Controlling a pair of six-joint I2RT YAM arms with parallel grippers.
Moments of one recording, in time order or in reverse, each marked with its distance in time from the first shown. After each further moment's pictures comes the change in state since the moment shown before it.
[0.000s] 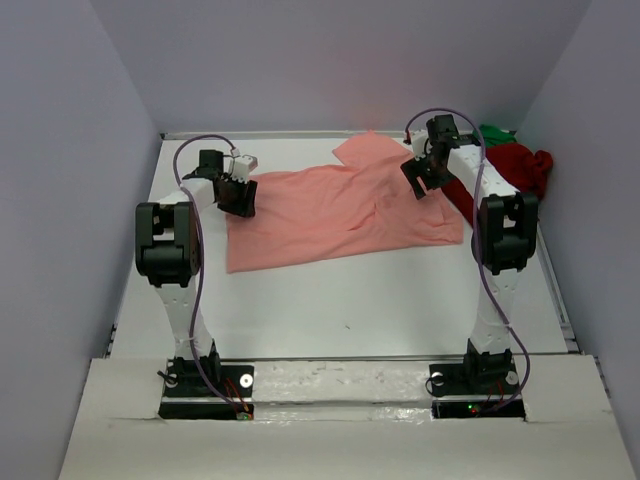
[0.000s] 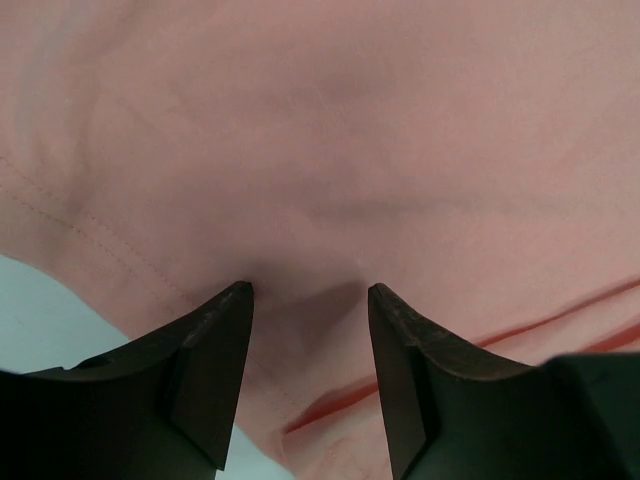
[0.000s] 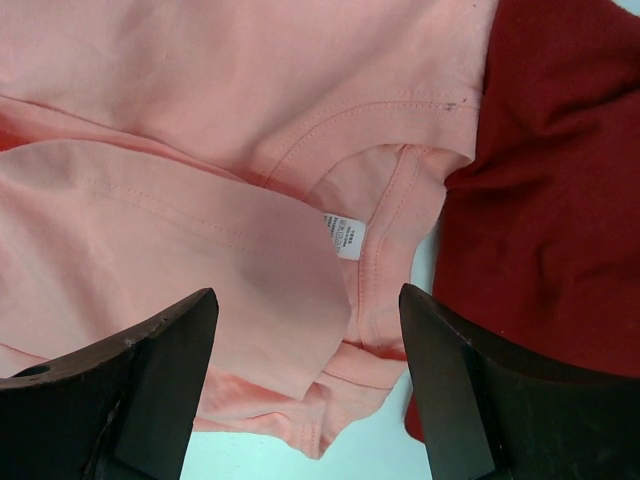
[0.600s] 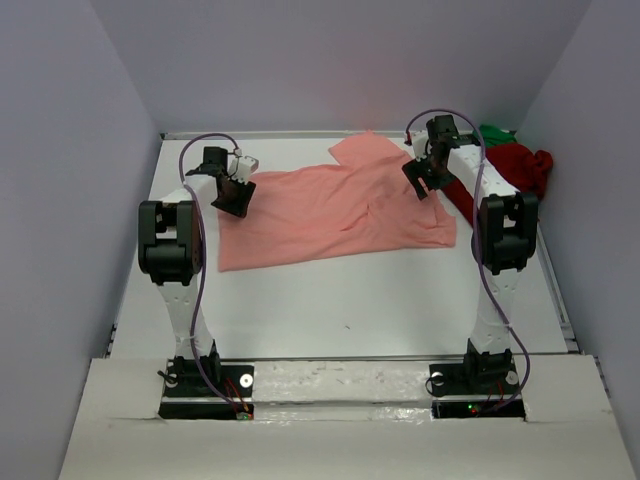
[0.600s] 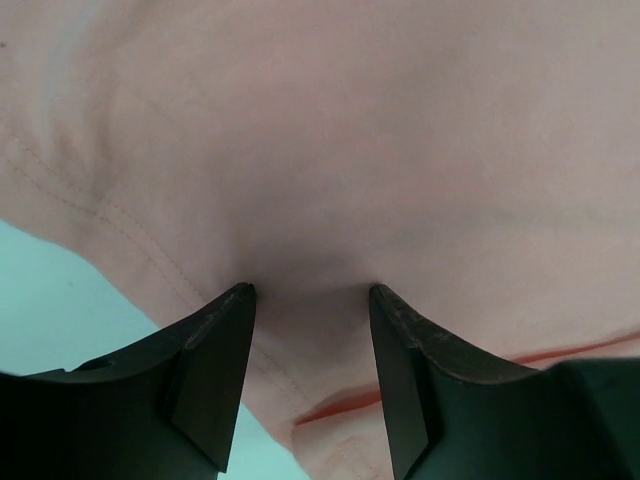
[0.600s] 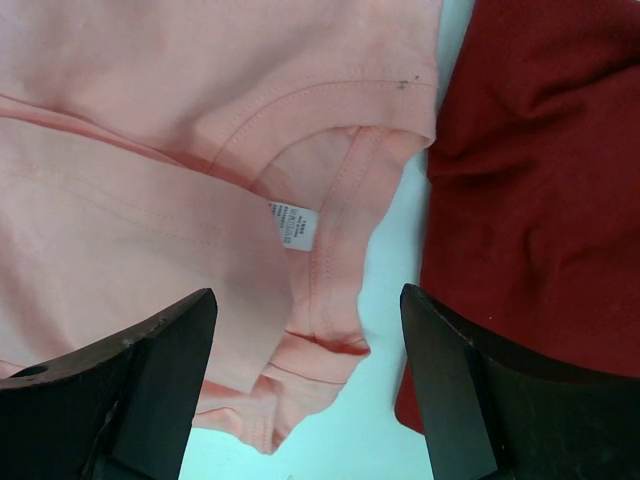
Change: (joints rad) left arm -0.012 0.033 0.067 -0.078 -0.163 0.084; right arm 0.000 0.000 0.000 -0.009 0.046 -0.006
